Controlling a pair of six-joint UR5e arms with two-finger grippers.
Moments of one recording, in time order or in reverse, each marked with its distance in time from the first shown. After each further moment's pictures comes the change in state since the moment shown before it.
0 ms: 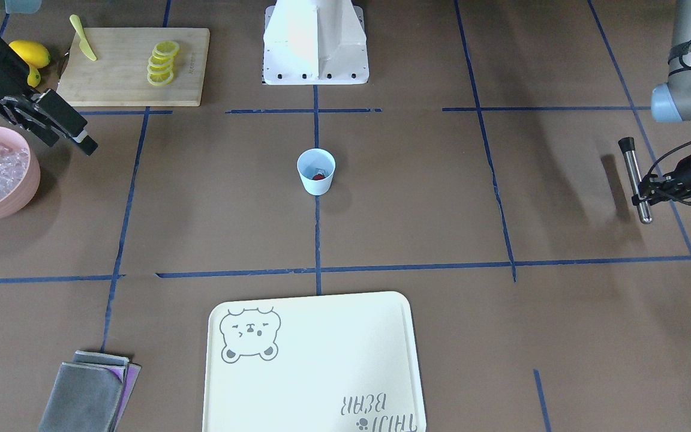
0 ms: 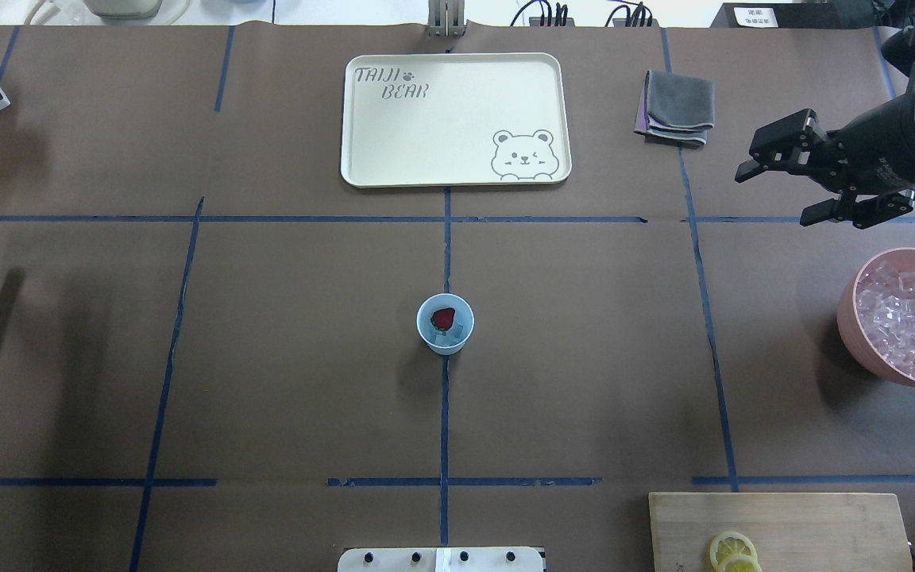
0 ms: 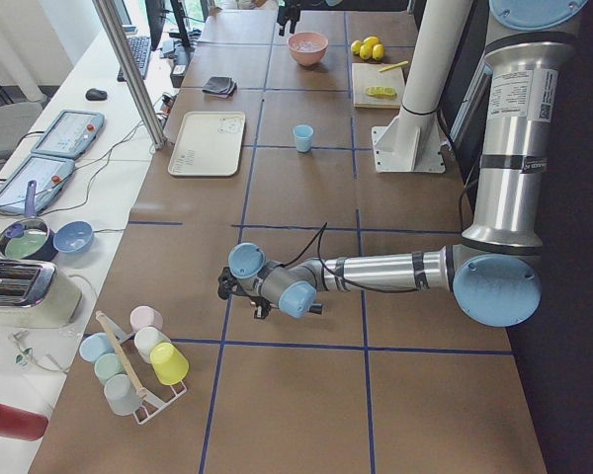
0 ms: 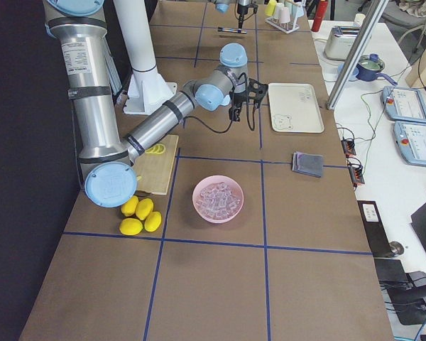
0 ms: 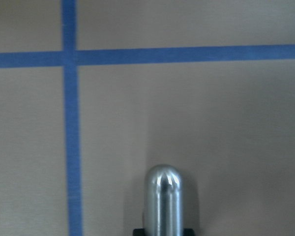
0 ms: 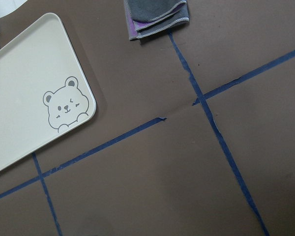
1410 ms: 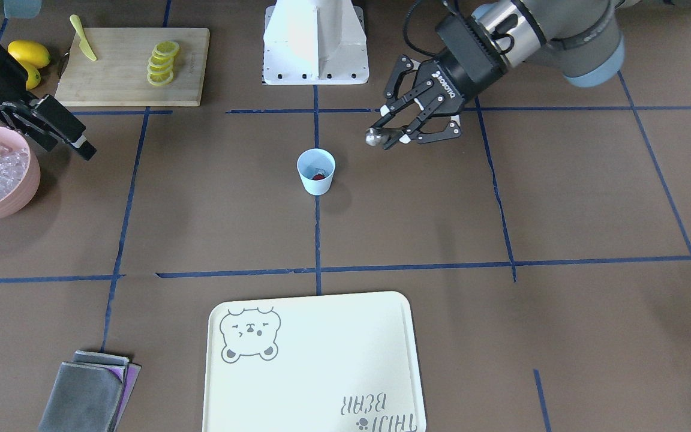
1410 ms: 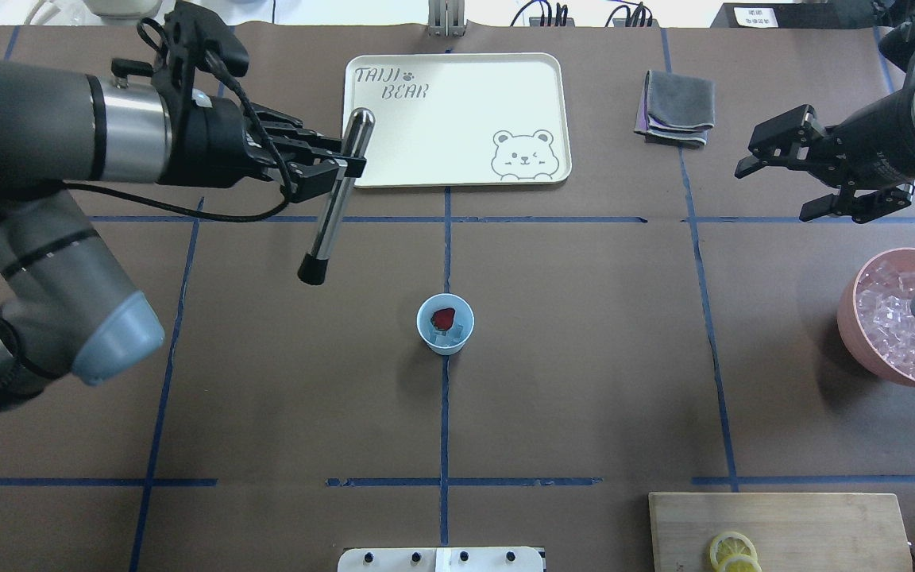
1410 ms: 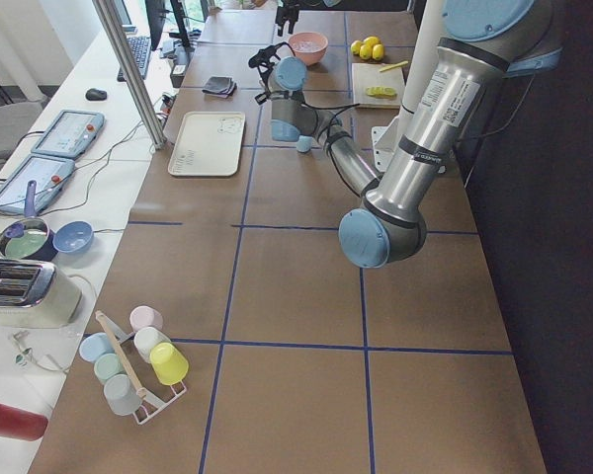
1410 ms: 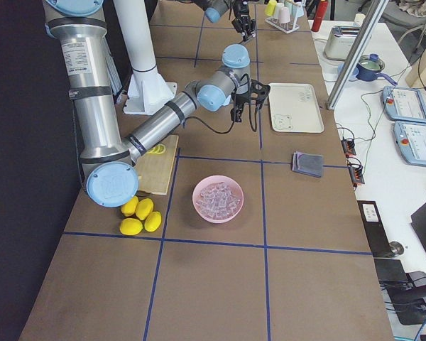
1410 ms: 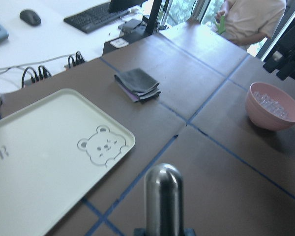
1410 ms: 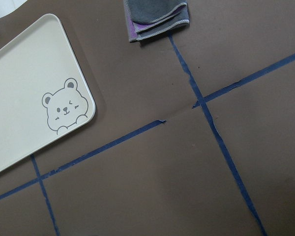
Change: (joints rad) left arm 0.451 -0.435 -0.433 -0.376 0.535 -0.174; right arm 0.010 0.014 -0.025 -0.003 0.002 -0.013
